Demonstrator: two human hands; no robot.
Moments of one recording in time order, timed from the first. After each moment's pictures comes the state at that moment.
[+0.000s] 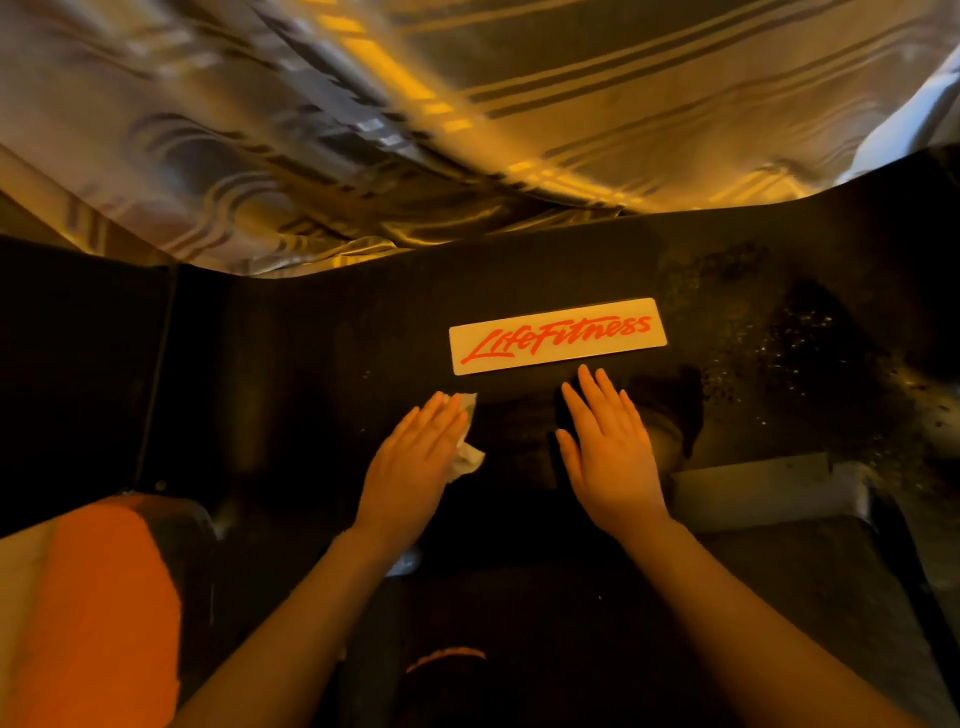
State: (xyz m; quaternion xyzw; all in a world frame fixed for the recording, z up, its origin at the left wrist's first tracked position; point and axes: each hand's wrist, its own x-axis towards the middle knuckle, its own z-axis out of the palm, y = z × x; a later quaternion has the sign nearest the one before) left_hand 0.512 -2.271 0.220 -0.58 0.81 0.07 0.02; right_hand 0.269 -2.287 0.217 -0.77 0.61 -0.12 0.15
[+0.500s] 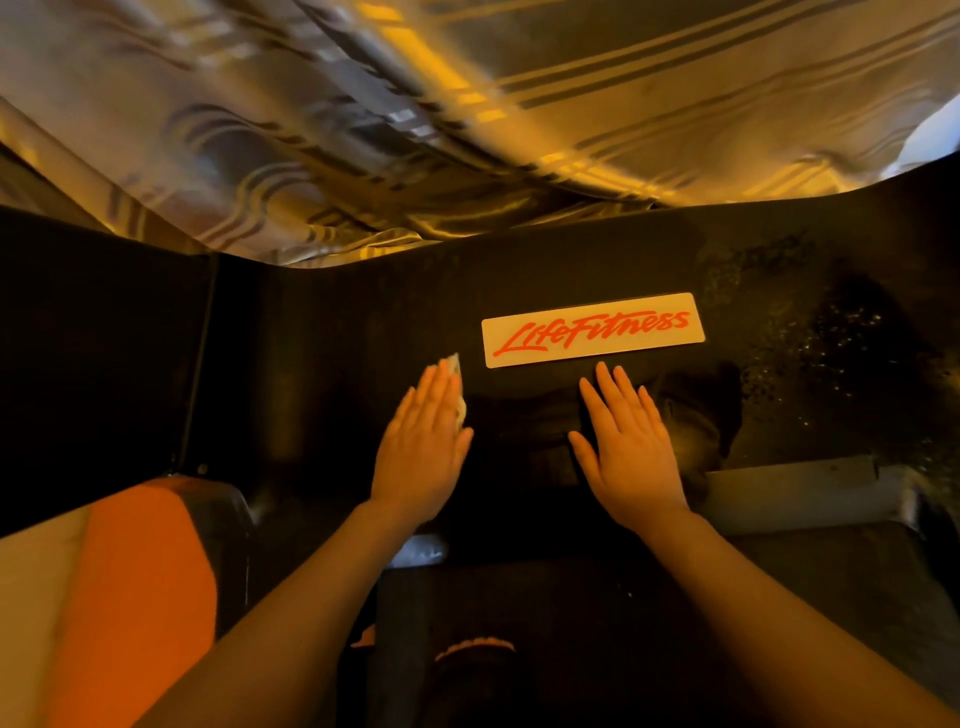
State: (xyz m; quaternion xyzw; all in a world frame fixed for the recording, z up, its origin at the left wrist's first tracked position) left_hand 0.530 -2.278 0.214 -0.65 0.76 0.08 0.00; right_hand 0.280 -2.289 0.210 -0.78 0.60 -0.08 0.14
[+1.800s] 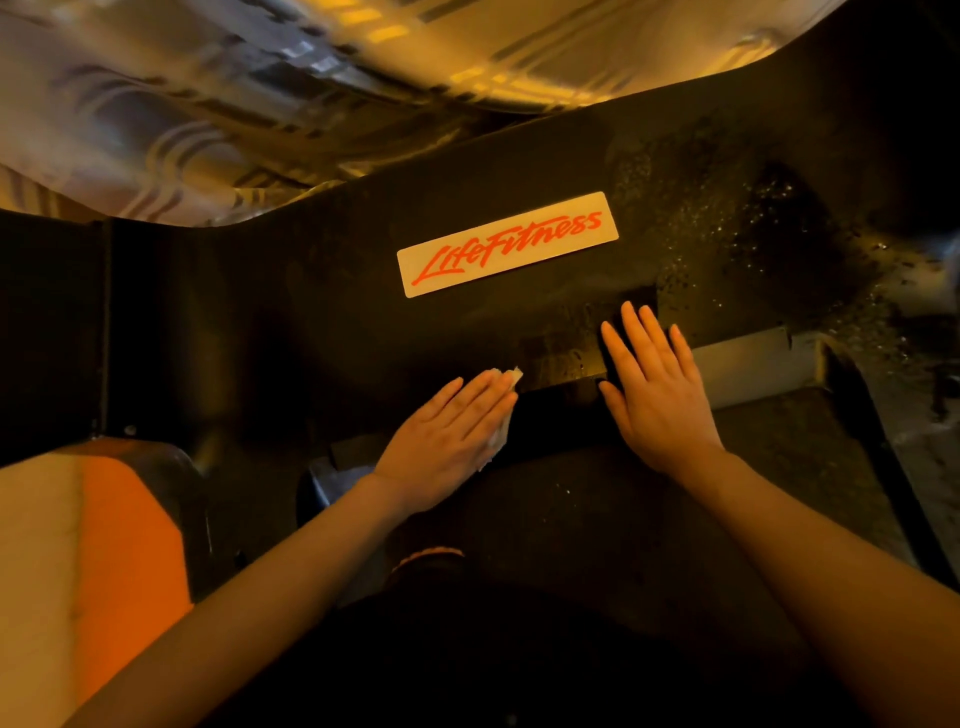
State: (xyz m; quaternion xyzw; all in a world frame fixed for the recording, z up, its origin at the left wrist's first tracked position) left_hand 0.468 -2.226 0.205 -0.36 0.93 -0.02 0.04; right_hand 0.182 -2.237 0.197 -0.78 0.62 -0.06 0.08
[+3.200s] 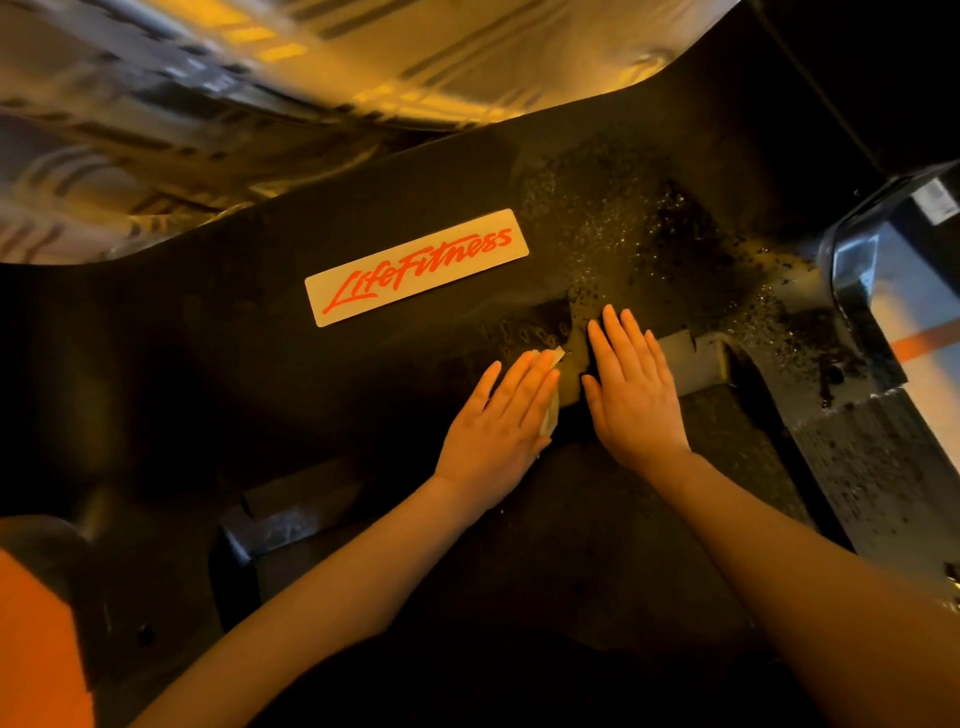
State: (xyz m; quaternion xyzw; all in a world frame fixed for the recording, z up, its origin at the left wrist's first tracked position) left_hand 0.333 -2.241 0.203 -0.40 0.91 -0.04 0.05; right_hand 0.138 -2.237 0.198 -0.72 0.69 -0.06 0.06
